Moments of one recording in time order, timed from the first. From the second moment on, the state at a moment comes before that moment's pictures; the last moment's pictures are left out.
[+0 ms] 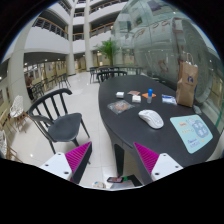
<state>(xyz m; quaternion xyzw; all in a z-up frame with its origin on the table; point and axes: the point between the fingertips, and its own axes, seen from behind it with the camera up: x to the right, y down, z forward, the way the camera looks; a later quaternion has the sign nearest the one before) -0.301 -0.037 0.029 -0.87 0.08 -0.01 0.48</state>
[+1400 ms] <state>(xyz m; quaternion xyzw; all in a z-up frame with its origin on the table) -0.006 0.061 0.042 -0.89 0.11 -0.10 0.44</state>
